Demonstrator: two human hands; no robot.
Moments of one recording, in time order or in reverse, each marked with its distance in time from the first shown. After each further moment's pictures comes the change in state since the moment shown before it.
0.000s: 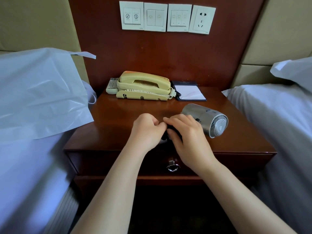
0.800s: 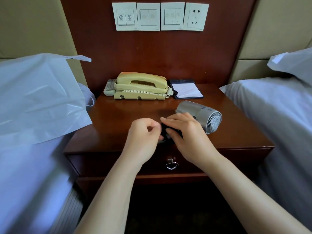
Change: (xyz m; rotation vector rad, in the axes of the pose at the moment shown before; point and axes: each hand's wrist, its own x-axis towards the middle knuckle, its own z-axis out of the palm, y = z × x) left_hand -0.024 -0.004 0.001 -0.184 0.043 0.064; right_hand 0.003 0.006 -0.012 0.100 -0.087 -0.001
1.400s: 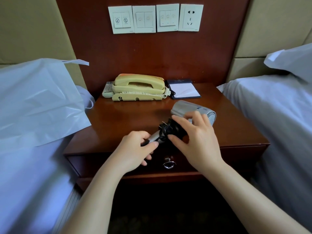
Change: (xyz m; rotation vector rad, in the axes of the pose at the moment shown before) left_hand -0.001 -0.023 -0.014 0.262 -0.303 -0.013; right_hand -0.023 0.010 -0.010 -0.274 0.158 0.087
